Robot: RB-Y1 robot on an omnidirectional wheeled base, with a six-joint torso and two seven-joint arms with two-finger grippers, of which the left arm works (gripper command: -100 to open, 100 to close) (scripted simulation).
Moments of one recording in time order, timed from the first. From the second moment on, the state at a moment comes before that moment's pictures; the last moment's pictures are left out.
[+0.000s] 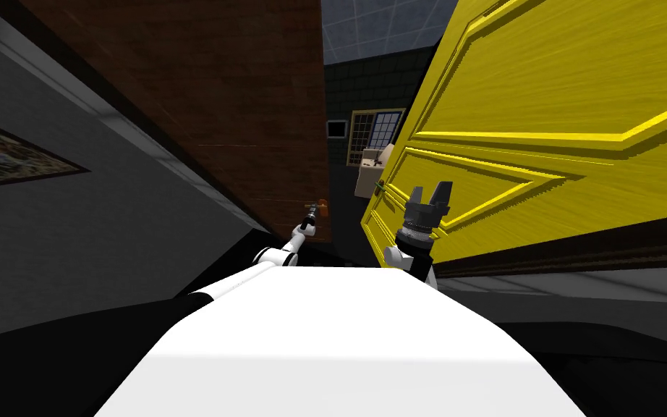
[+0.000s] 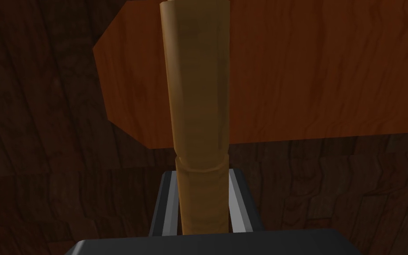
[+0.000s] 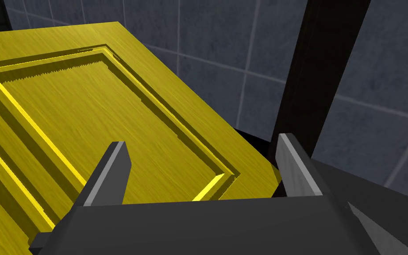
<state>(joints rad) -0.49 0.07 -0.03 -0.64 0.10 -0.45 0.01</state>
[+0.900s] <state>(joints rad) -0.52 0.10 0.06 -0.57 0.13 -0.49 -0.02</state>
